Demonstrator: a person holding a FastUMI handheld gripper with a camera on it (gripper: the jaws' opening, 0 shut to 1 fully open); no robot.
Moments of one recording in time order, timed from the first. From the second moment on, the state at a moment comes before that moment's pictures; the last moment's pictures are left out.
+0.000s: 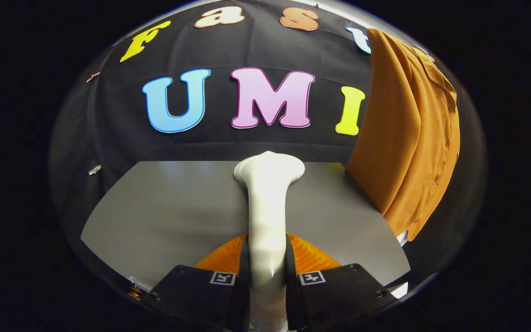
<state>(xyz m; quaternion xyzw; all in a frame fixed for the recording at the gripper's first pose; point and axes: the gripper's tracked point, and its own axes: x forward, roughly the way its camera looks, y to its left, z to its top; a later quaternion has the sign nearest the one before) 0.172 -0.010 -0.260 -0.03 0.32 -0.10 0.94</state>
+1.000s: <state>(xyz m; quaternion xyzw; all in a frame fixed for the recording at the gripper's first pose) 0.049 -0.021 -0.102 -0.04 0.15 -0.17 0.97</state>
